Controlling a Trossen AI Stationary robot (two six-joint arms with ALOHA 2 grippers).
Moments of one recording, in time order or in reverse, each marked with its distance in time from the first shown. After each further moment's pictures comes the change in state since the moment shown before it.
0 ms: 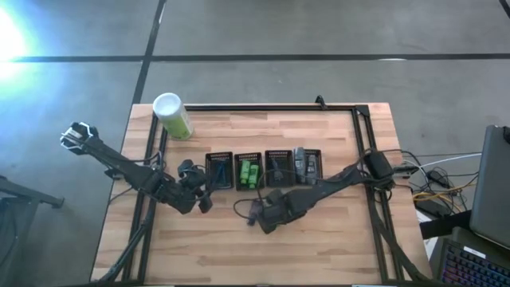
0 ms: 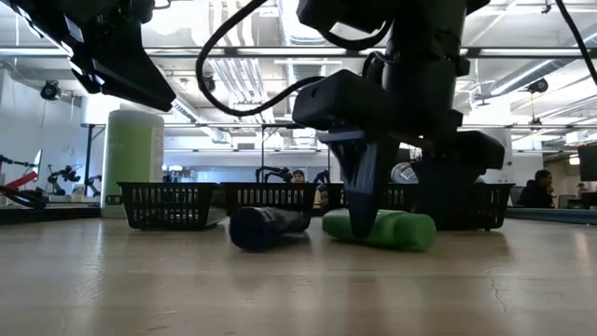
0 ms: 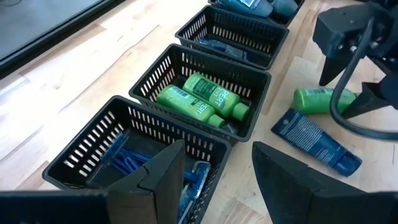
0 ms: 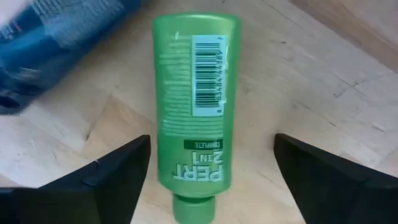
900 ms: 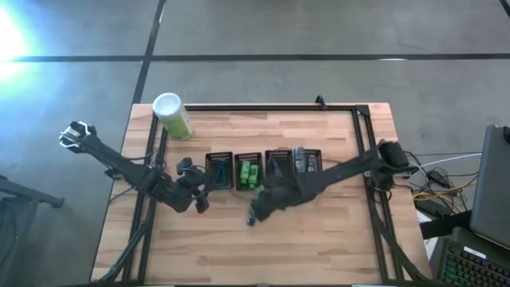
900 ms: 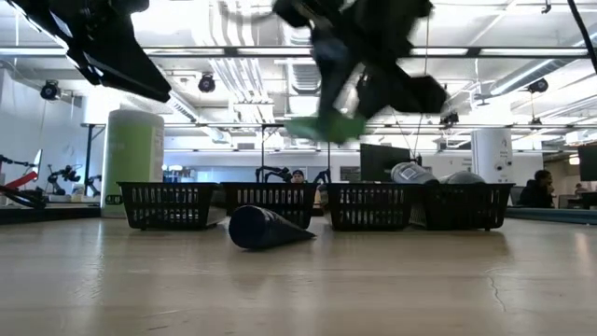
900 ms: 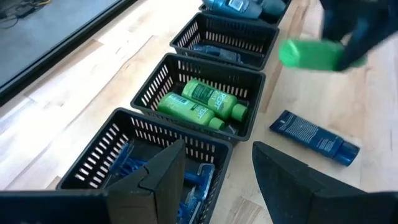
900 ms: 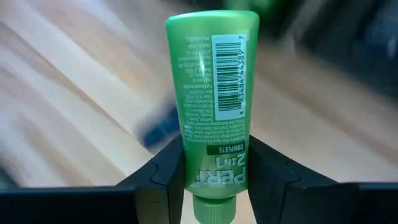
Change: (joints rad) left arm -0.007 -0.045 0.000 -0.015 0.001 0.102; right arm -0.068 -0.185 0.022 0.057 0.064 -0.114
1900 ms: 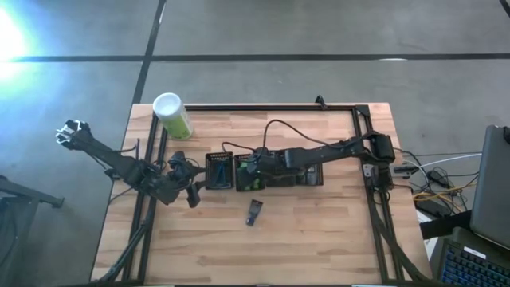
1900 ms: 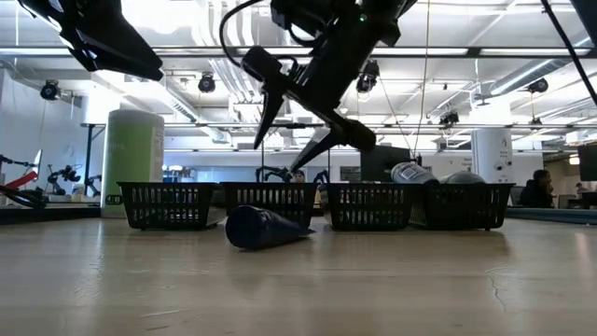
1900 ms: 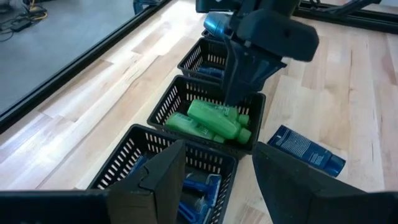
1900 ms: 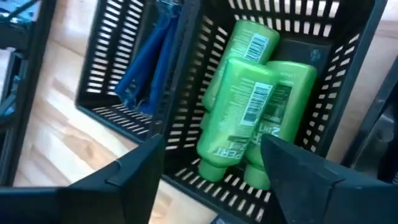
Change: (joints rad) left arm 0.000 -0.169 0.000 -0.068 -0.009 0.056; right arm -0.244 0.073 0.006 0.257 0.012 -0.020
